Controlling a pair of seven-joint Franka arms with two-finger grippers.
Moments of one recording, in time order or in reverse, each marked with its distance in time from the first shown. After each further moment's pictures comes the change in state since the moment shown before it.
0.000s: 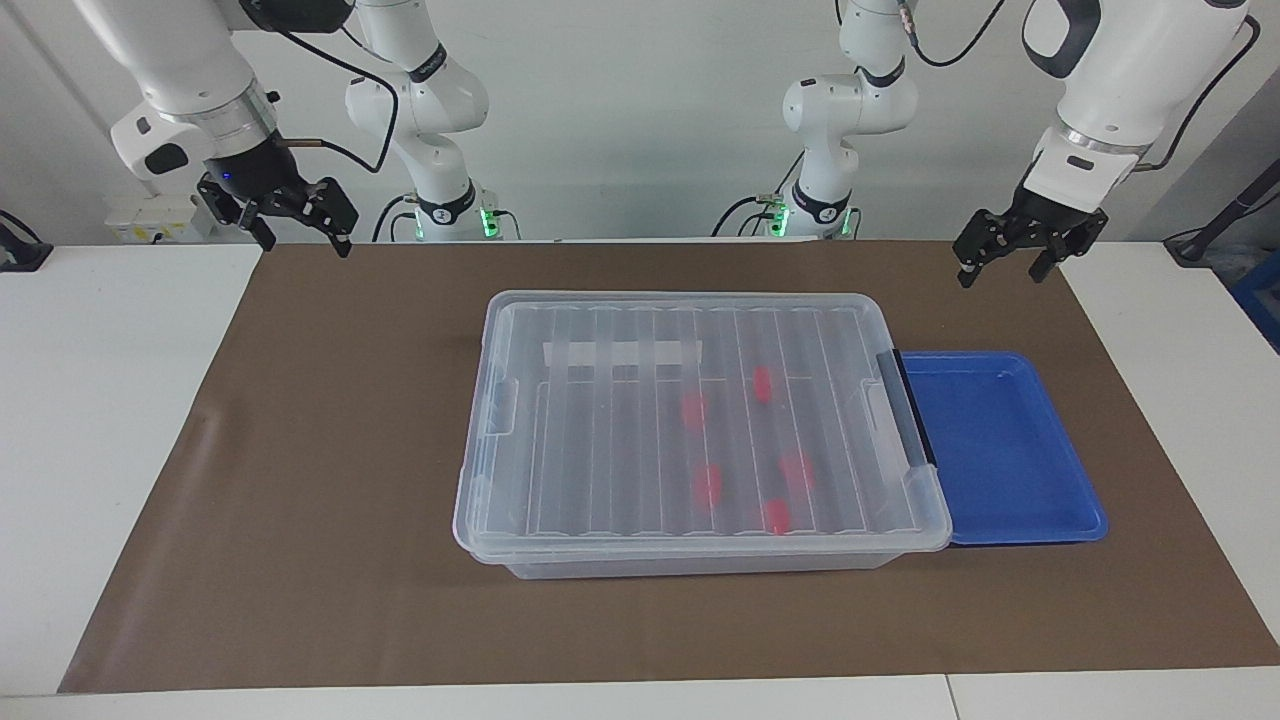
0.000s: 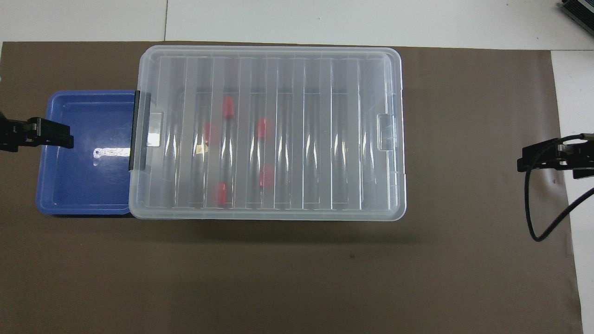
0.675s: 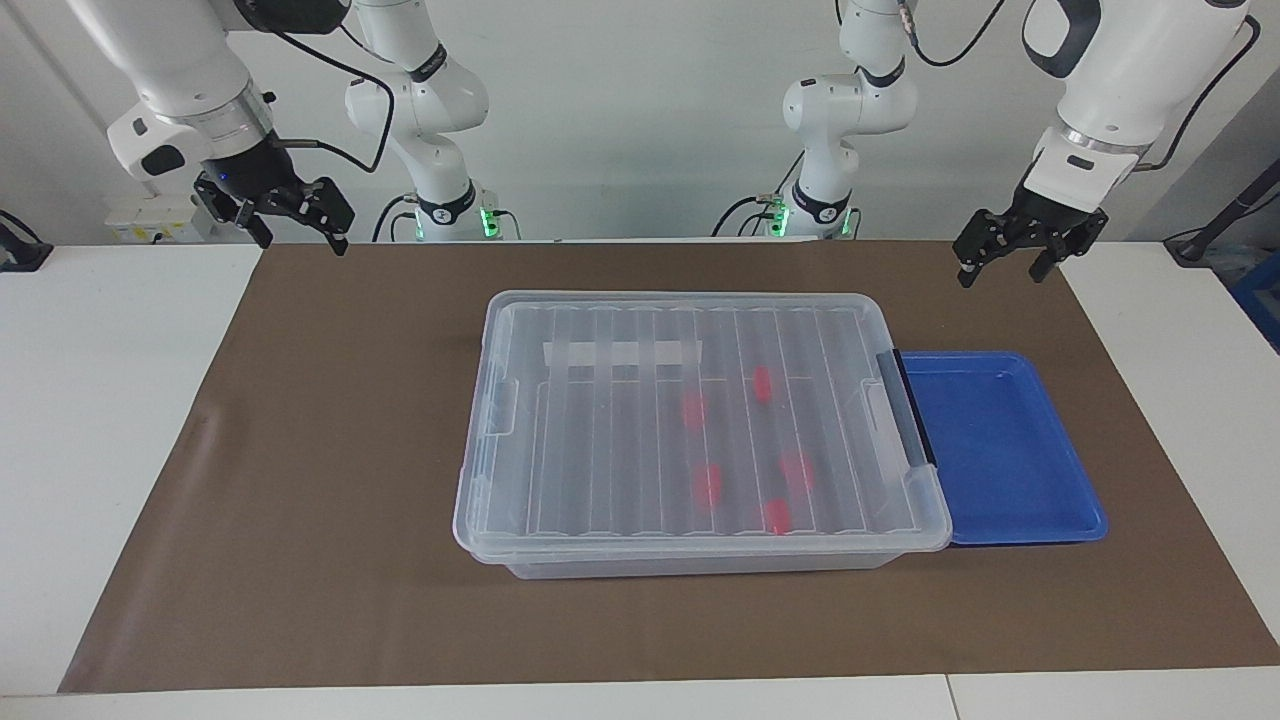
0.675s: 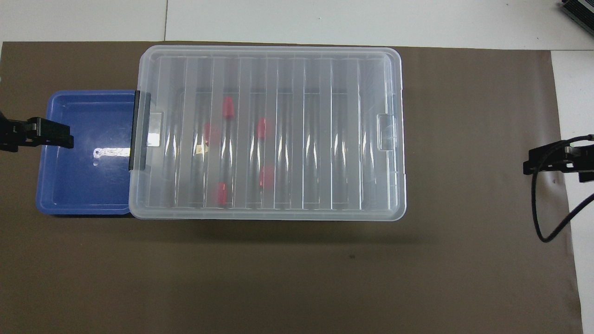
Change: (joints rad) left arm 0.000 0.000 0.000 0.000 0.000 0.000 0.000; right arm 0.015 0.000 0.000 0.000 -0.013 -0.013 -0.001
